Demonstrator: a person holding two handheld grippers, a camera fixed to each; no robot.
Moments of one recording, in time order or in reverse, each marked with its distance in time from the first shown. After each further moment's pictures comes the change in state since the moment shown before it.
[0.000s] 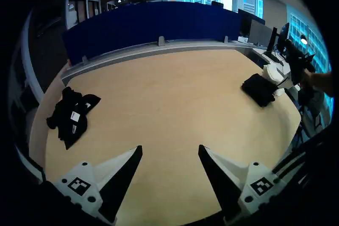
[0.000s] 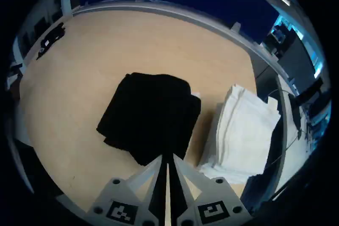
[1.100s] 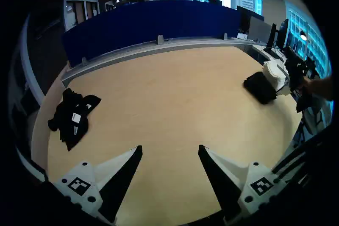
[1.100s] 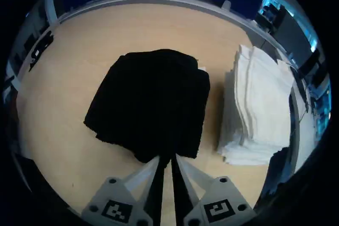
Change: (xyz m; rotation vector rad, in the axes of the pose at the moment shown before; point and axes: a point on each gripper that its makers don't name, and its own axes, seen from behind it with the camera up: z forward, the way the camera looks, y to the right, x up) left arm 0.000 0.000 0.003 0.009 -0.012 0.025; right arm -0.029 -0.014 0.029 -0.007 -0.014 0.129
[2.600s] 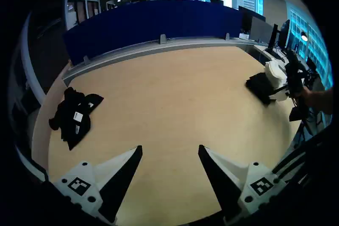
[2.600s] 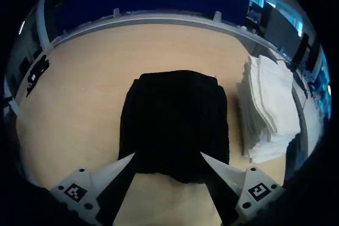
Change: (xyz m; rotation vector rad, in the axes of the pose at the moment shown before) left arm -0.003 -0.010 0.000 0.006 -0.004 -0.007; right arm 0.031 -0.057 0.022 -0.021 0.165 0.144
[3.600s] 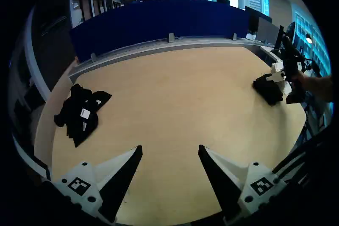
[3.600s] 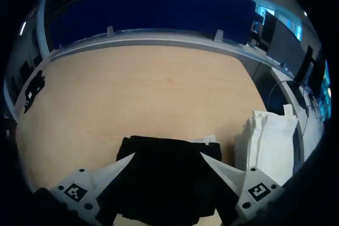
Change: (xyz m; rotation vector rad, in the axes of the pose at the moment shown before) left arm -0.002 -0.023 -0.005 0.052 -0.014 -0.023; right arm 0.104 0.018 0.037 -0.005 0.082 0.001
